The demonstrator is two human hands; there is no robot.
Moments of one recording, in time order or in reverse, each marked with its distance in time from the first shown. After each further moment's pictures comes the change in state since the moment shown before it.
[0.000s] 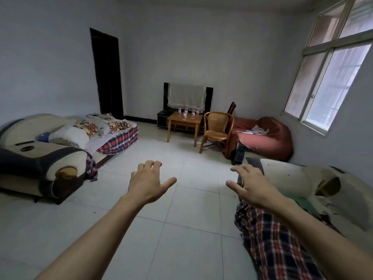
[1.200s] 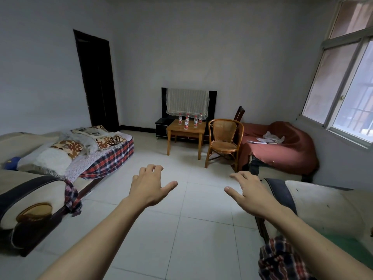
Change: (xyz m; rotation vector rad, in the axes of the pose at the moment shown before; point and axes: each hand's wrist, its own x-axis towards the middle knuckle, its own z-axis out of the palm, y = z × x) left_hand 0.443 -0.055 0.125 0.040 -0.026 0.026; right_hand 0.438 0.072 0.102 0.050 0.003 0.013
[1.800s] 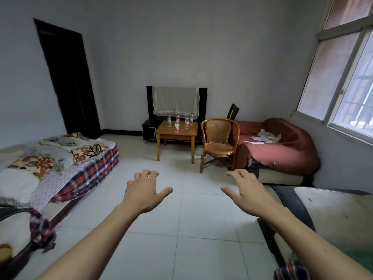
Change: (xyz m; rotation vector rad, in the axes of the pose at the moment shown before) left_hand 0.261 -0.068 0.075 0.015 -0.073 0.063; right_hand 0.254 0.010 0.060 -0.002 0.041 0.062
